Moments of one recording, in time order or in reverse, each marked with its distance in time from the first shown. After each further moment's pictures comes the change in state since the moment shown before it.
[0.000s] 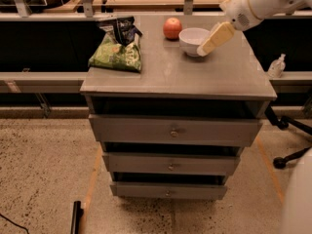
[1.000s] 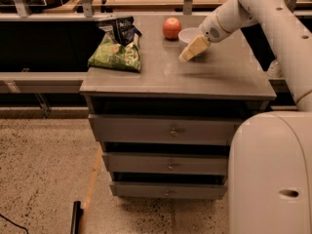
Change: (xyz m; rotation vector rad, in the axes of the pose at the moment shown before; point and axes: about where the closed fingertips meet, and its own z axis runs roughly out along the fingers) arm 0.018 -0.013 0.103 -0.066 0.058 0.102
